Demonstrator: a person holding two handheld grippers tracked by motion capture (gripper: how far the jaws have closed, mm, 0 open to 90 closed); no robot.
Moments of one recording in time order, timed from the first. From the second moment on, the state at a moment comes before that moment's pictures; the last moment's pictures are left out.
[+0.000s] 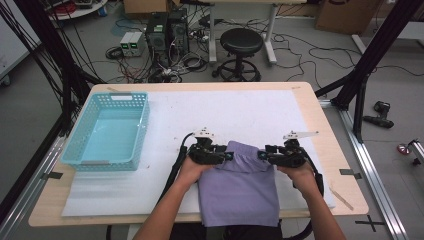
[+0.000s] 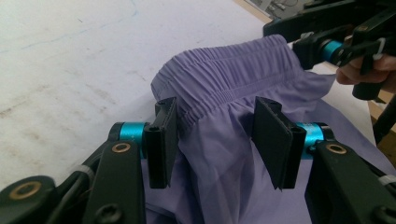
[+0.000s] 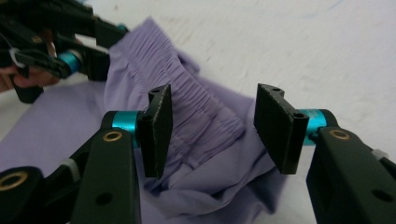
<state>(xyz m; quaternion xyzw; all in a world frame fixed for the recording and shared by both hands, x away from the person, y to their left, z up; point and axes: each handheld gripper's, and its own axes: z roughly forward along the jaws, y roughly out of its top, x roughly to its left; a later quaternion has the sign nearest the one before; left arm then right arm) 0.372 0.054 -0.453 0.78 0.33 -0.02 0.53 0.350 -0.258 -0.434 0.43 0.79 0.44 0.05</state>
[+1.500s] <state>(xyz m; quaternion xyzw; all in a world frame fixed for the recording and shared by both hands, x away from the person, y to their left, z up) 0.356 0.124 -0.416 0.71 0.35 0.08 0.60 0.291 -0.265 -0.417 0.24 0.82 0.51 0.04</state>
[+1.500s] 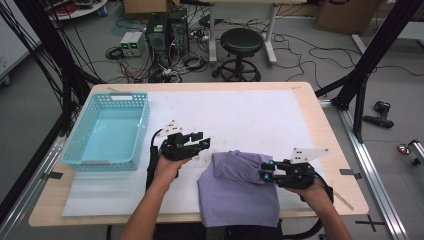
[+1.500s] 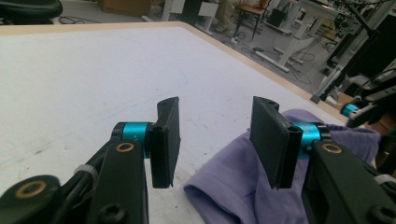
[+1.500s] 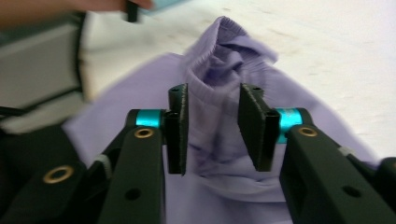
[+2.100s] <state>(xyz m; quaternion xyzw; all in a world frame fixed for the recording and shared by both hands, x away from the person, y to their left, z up) 0.354 0.120 -0.424 0.72 0.35 0.07 0.59 0.341 -0.232 -0.440 0.38 0.82 0.43 -0.01</state>
